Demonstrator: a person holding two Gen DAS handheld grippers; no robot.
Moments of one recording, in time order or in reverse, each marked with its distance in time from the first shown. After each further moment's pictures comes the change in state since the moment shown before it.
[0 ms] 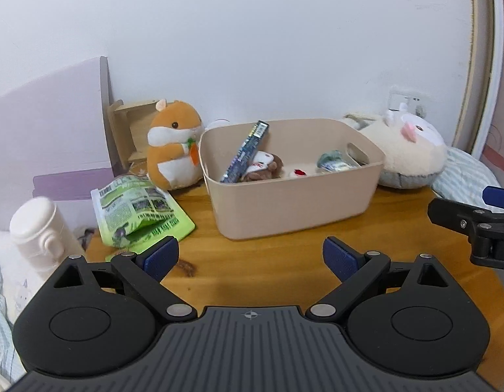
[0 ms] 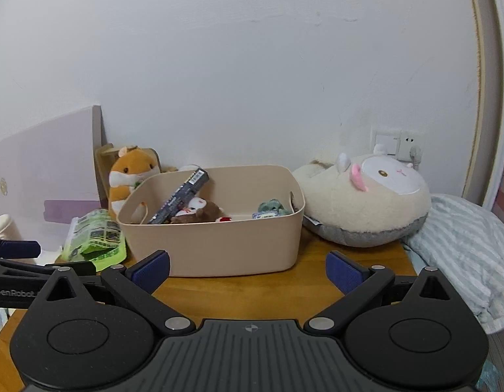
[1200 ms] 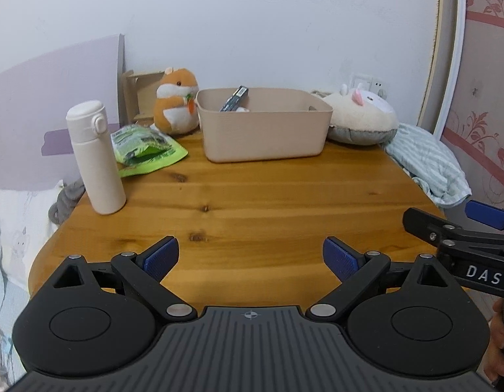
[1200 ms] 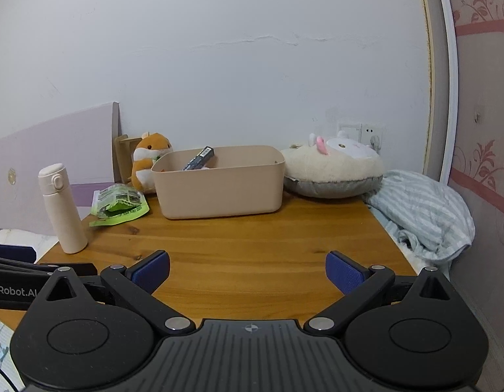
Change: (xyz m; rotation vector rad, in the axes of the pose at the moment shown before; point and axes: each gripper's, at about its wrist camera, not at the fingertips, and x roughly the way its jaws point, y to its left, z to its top) left arm -0.137 -0.016 -0.125 -0.042 0.018 -0.047; right arm -0.154 0.026 -0.116 0.007 -0.048 -0.058
